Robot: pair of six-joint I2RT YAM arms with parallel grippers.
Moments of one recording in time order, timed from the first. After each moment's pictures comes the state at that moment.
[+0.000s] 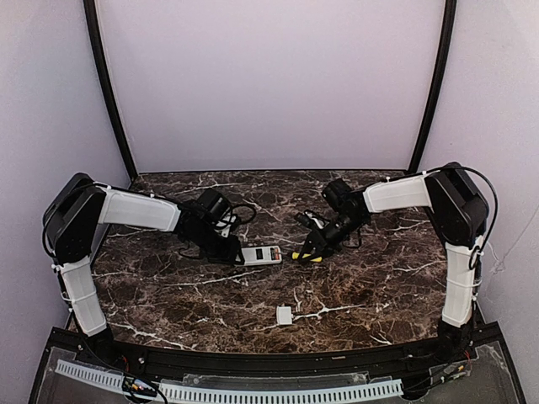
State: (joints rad) left arm -0.66 1.88 1.14 -0.40 0.25 -0.43; right arm 0.58 2.03 1.33 -0.58 -0.82 0.12
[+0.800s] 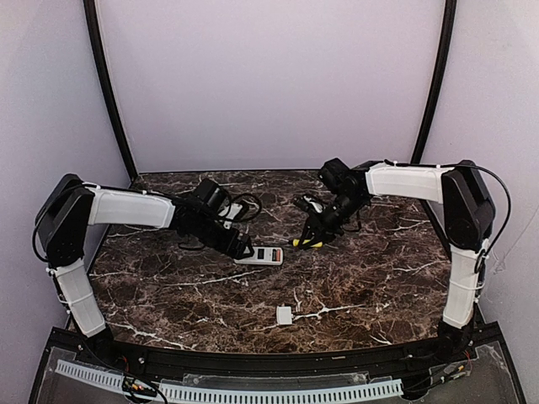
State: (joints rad) left arm -0.67 1.83 1.15 -0.34 0.22 -0.18; right arm 0.61 1.97 1.50 -0.82 -0.68 0.18
